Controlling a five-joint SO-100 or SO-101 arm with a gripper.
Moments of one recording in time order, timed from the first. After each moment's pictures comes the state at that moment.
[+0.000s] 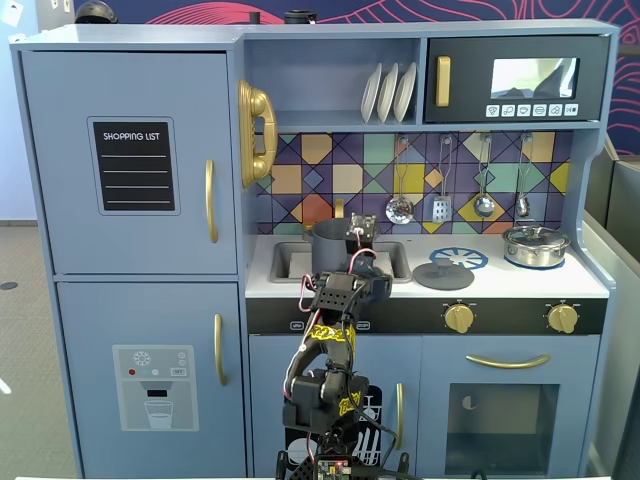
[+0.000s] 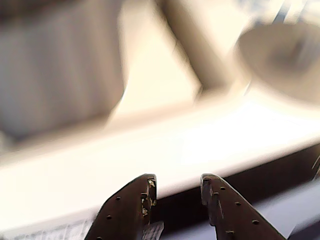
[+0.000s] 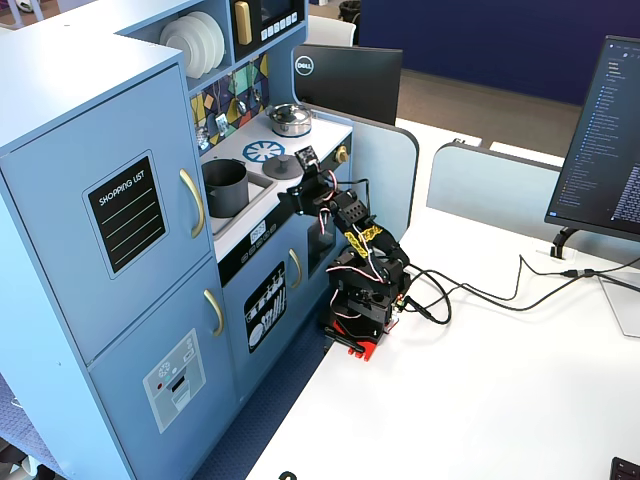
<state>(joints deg) 18.2 162.0 133.5 41.4 -92.8</state>
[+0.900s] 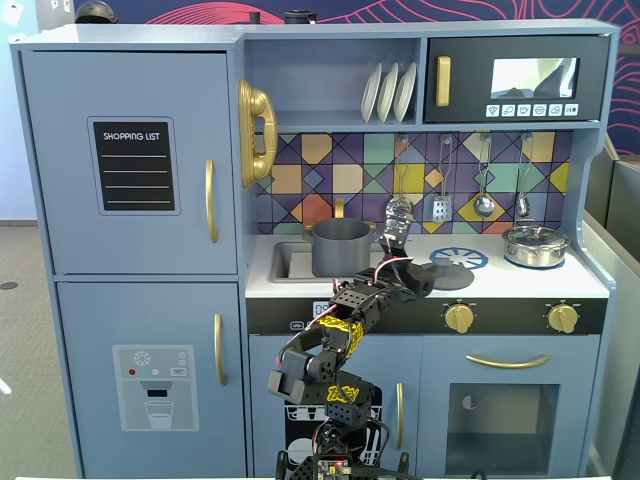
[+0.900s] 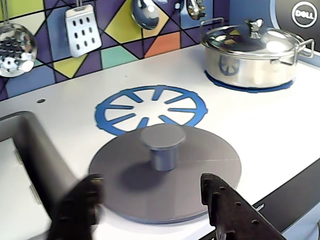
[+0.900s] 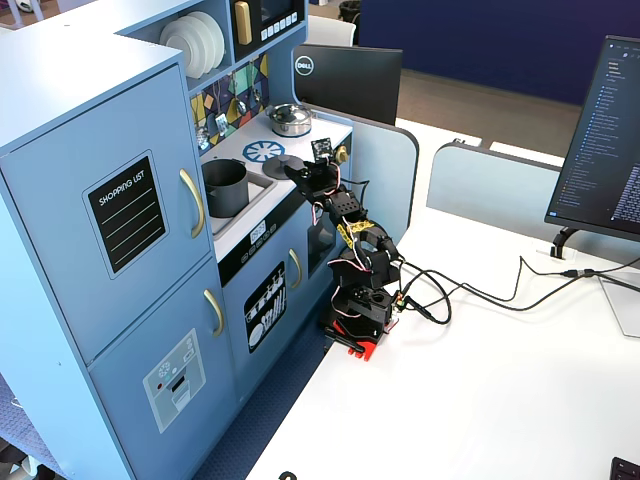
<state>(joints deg) 34.5 151.1 141.9 6.2 -90.3</state>
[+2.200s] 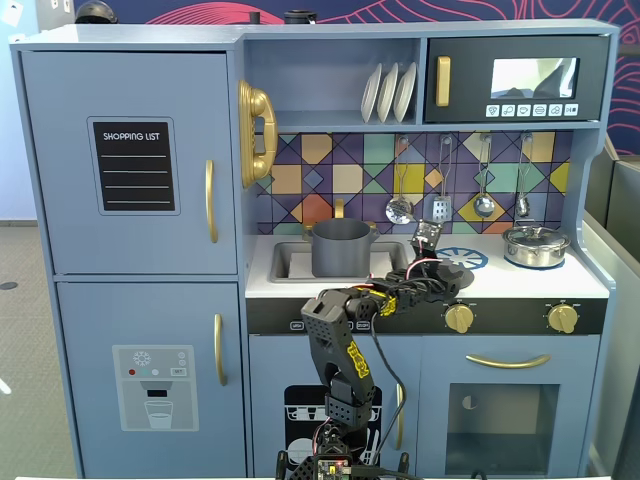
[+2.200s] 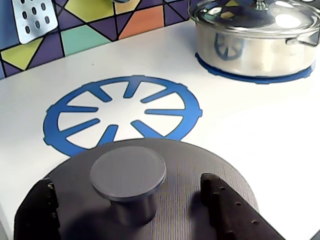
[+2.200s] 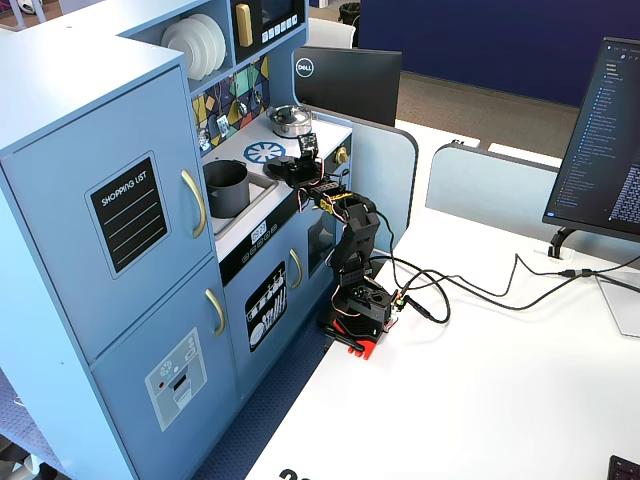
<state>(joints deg) 35.6 110.3 126.1 -15.7 -90.0</state>
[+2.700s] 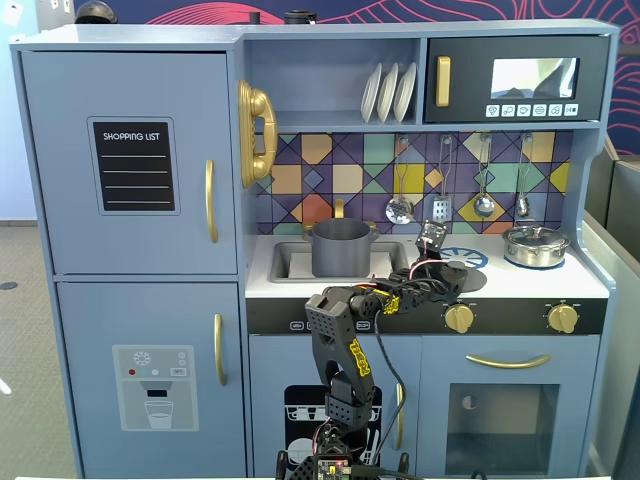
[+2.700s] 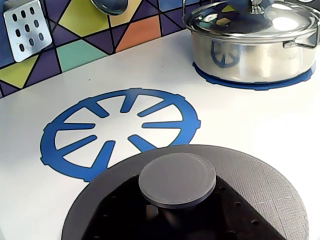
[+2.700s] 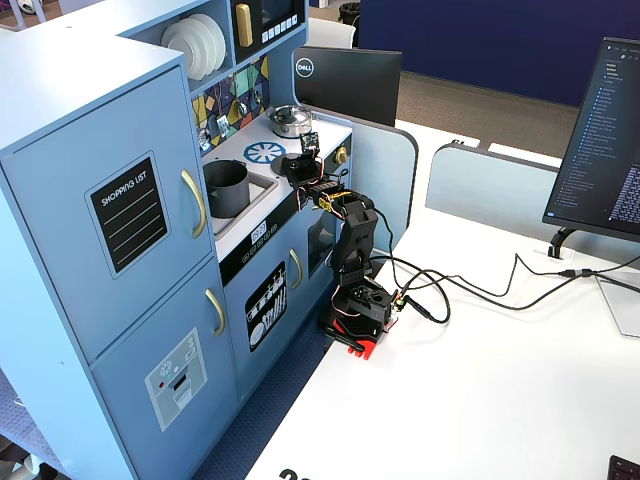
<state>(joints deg) 35.8 107.8 124.7 -18.9 -87.1</state>
